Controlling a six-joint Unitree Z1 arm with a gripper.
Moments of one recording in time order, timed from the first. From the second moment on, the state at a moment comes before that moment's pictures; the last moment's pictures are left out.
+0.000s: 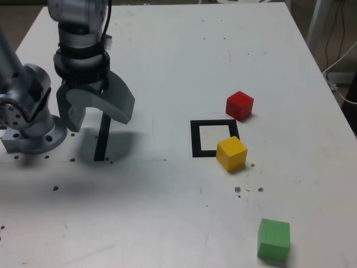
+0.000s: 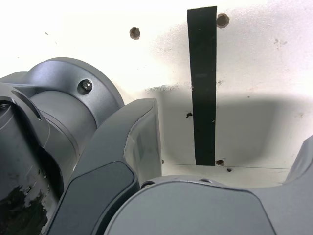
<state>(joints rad) -0.10 1.44 -0.71 1.02 0.03 -0.05</state>
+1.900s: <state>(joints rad) 0.04 1.84 -1.39 1.09 0.18 0.56</state>
